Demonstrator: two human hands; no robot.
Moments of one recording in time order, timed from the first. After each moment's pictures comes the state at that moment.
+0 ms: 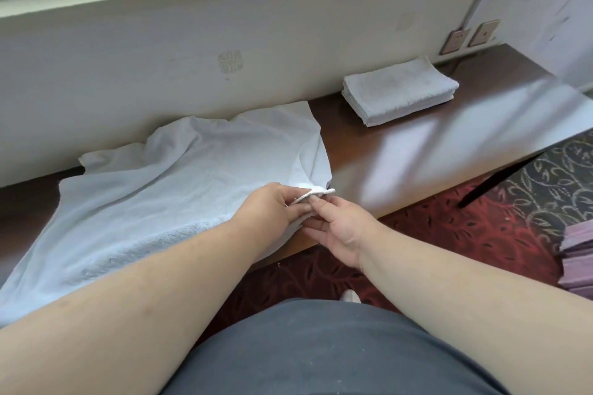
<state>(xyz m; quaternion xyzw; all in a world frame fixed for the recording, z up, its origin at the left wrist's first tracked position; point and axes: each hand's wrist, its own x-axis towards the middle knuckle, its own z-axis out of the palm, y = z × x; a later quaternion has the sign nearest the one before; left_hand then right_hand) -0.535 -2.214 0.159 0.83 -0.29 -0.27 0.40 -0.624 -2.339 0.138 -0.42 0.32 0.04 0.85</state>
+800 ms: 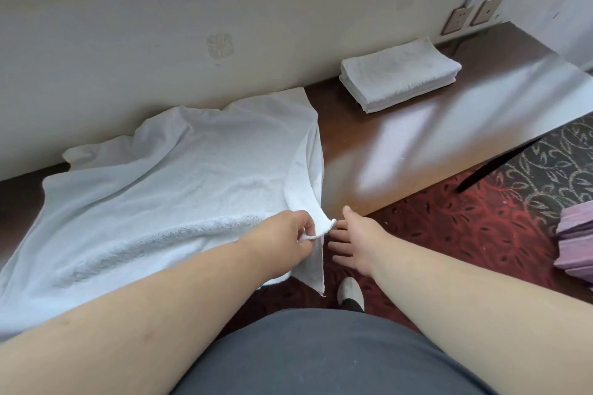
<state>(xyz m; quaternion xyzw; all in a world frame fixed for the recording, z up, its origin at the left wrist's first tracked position) -0.557 -2.208 0.126 0.86 -0.34 -0.31 0.20 -0.638 -2.366 0.078 -0.44 0.55 0.13 0.70</state>
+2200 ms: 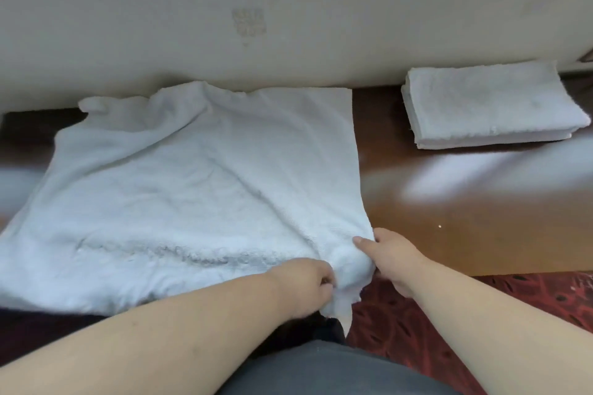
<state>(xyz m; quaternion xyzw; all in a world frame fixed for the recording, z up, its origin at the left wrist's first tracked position) -0.545 -2.328 0.057 0.85 -0.19 -0.47 0.15 -0.567 -2.528 0.012 -0.71 0.34 0.27 0.55</state>
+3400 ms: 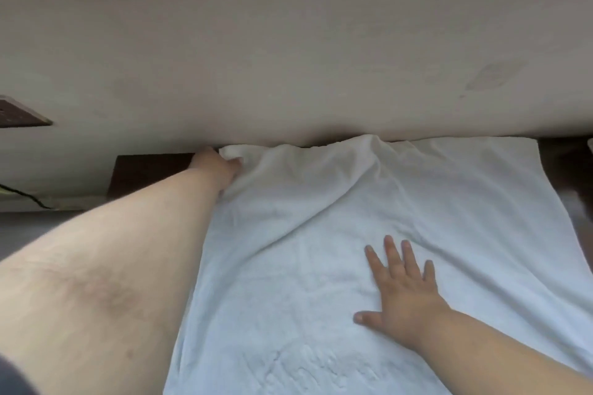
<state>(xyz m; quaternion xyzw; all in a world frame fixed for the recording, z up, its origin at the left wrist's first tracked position) -0.131 -1.907 0.023 0.92 0.20 -0.21 0.26 -0.399 -2.204 -0.005 -0.92 0.04 0.39 0.05</state>
